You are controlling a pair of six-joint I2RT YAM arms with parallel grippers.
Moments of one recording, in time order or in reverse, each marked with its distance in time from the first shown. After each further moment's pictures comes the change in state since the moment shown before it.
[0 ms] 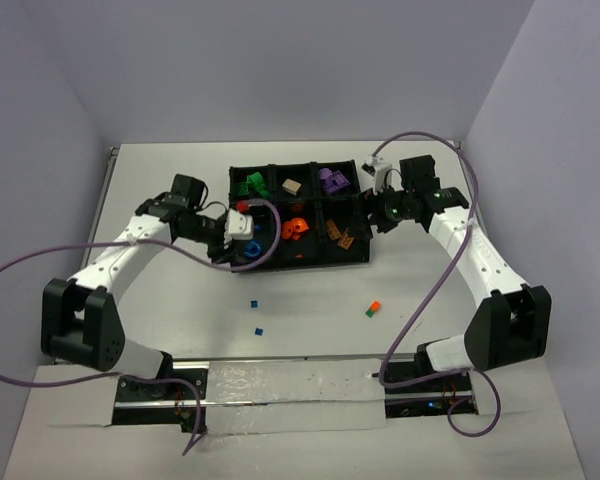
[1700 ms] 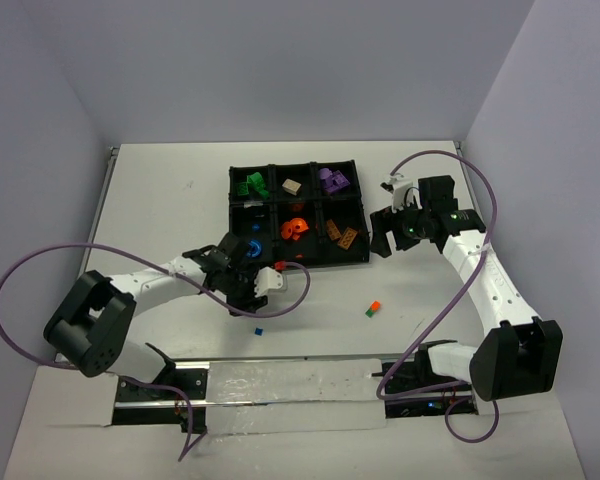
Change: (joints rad) left arm -0.365 -0.020 -0.413 0.303 -0.407 -0.390; right arm -0.091 -0.174 -0.175 -0.045 0.148 -0.079
